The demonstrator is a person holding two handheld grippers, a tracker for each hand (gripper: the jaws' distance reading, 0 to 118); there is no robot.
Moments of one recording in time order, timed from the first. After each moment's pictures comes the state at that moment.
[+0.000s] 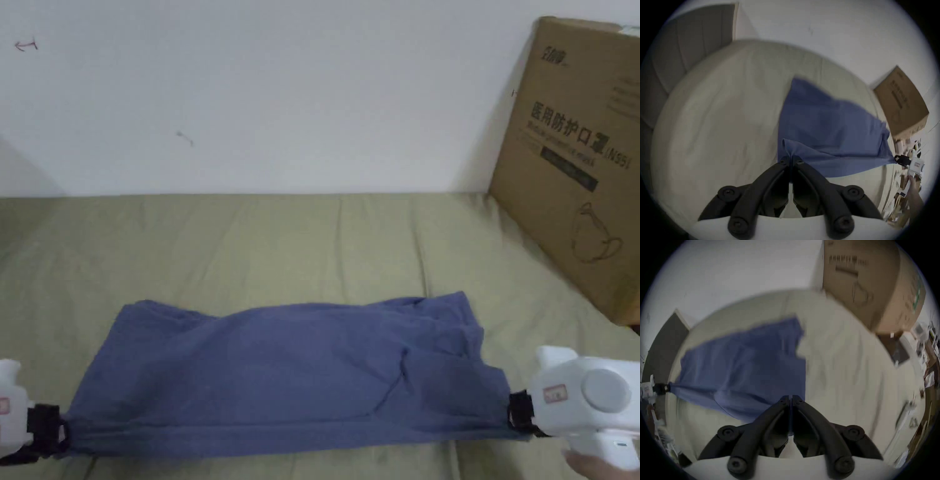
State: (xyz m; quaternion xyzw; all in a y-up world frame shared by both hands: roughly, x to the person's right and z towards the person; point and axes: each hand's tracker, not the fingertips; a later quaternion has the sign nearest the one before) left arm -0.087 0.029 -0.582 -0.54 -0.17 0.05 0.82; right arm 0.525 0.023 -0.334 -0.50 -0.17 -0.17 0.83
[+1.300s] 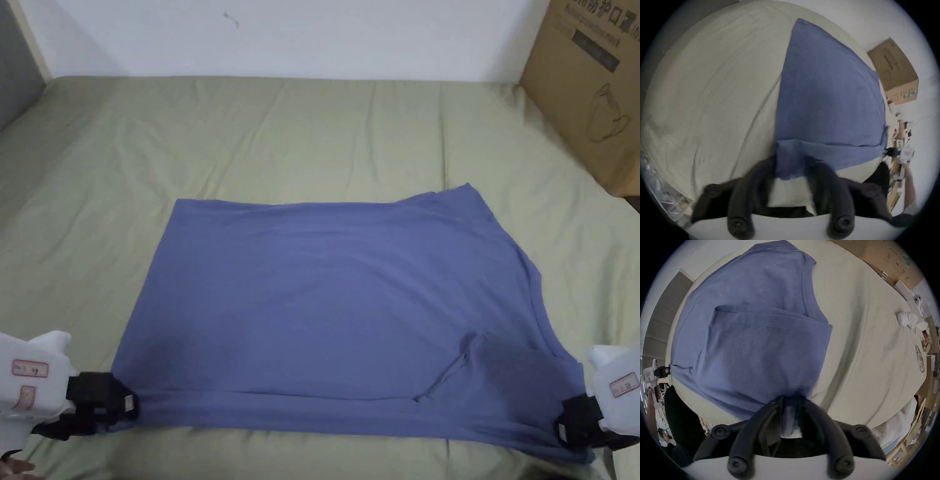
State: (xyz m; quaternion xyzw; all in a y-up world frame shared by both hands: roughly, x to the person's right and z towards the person) left arm -0.185 0.023 -0.365 -0.63 -0.22 0.10 0.74; right arm 0.434 0.028 -0.120 -0.64 -0.12 -0.15 0.74
